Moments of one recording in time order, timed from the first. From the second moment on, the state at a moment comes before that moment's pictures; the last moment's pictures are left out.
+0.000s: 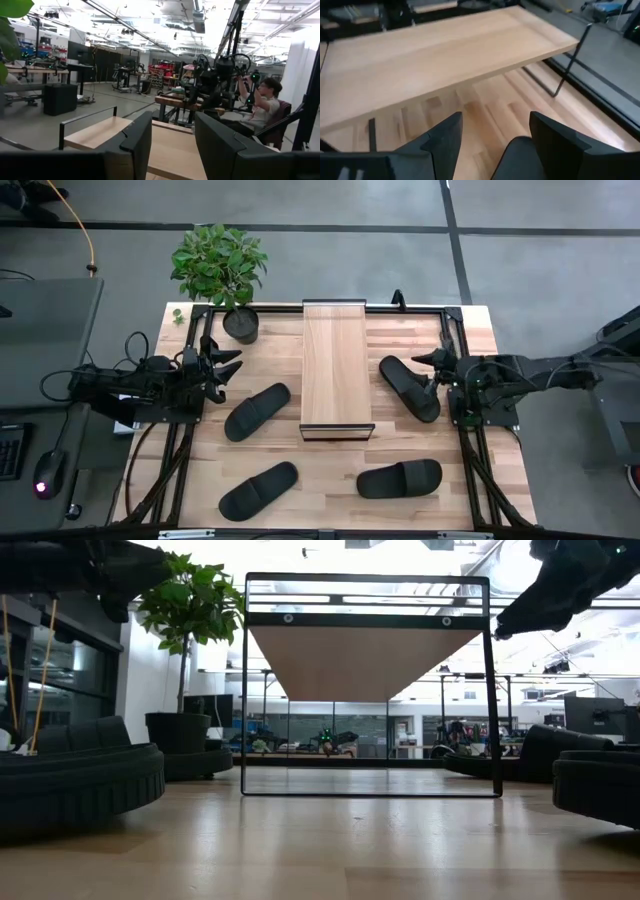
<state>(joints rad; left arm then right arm) 0.03 0.14 0.14 0.26 -0.40 -0.03 0.13 0.48 0.54 -0.58 0.49 0.27</state>
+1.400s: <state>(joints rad) 0.03 0.14 0.14 0.25 -0.40 -0.03 0.53 1.04 0.77 -0.69 0.39 0.83</state>
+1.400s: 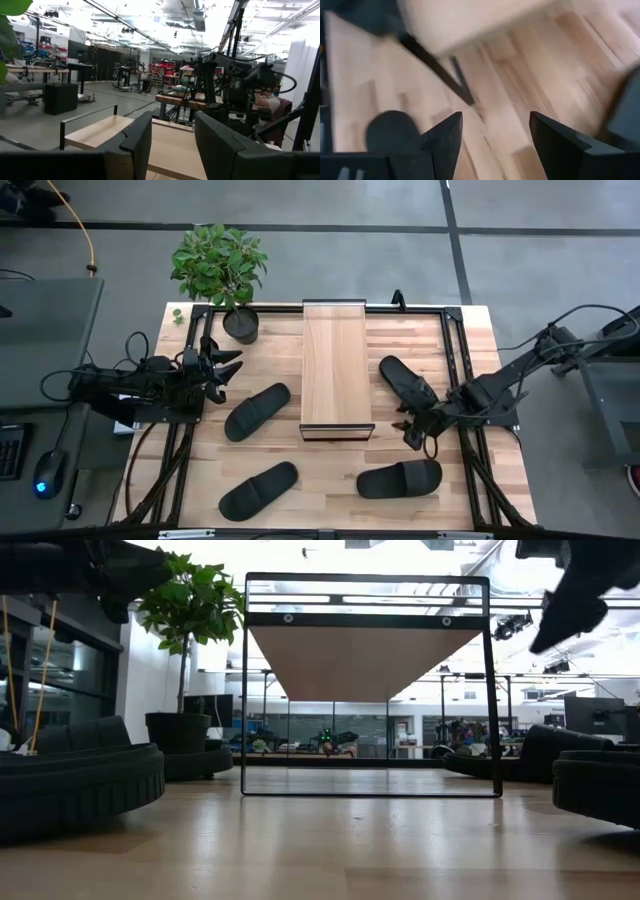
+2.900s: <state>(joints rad) 0.03 0.14 0.14 0.20 -0.43 -0.04 0.83 1.04 0.77 -0.62 0.29 1.21</state>
